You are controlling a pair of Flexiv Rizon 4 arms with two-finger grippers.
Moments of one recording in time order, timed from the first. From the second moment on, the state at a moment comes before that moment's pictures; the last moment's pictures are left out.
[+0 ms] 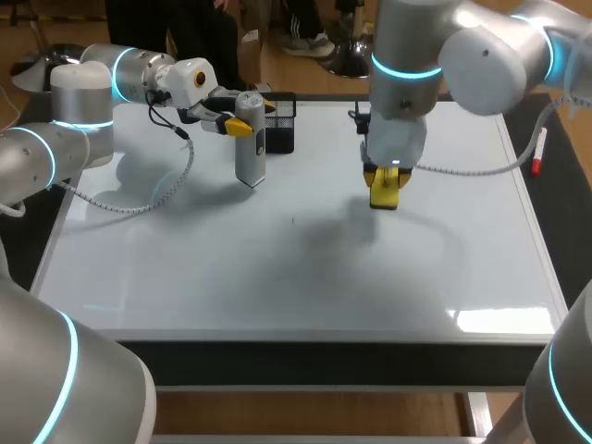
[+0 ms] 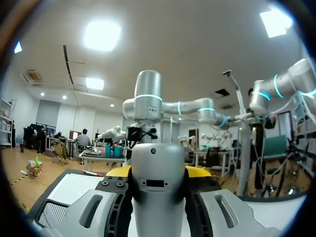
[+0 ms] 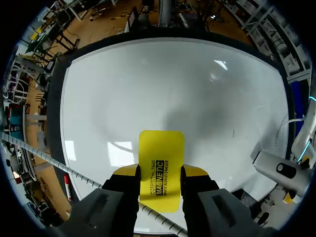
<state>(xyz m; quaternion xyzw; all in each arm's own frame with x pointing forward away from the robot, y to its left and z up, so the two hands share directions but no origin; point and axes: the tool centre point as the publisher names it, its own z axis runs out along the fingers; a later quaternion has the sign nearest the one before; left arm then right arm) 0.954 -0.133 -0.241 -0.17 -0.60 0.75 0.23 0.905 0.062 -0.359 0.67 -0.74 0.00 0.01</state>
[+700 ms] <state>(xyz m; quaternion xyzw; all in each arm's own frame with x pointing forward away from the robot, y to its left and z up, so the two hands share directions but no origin) 0.955 -0.133 -0.241 -0.17 -0.60 0.75 0.23 1.007 0.087 -0.383 0.71 -0.70 -0.01 0.00</state>
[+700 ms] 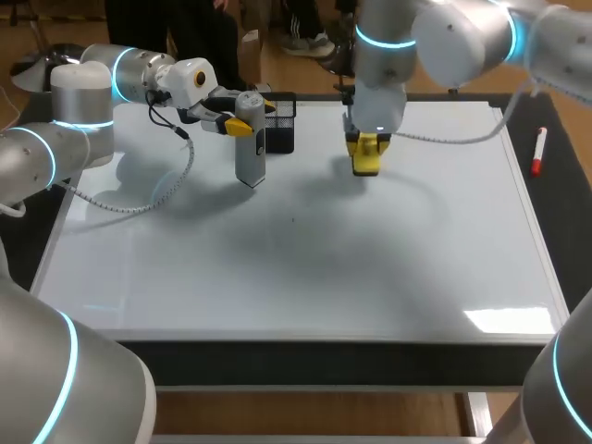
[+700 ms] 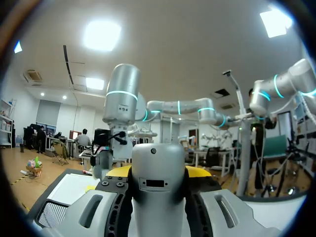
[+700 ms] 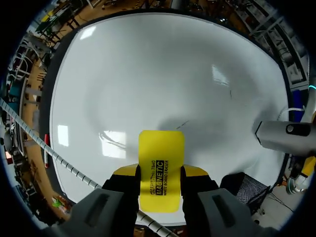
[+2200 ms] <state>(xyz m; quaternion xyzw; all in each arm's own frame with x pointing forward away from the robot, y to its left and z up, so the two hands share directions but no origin) 0.955 -0.133 -0.241 -0.17 -0.60 0.75 0.23 1.077 0.100 -0.422 0.70 -0.71 -0.04 0.04</state>
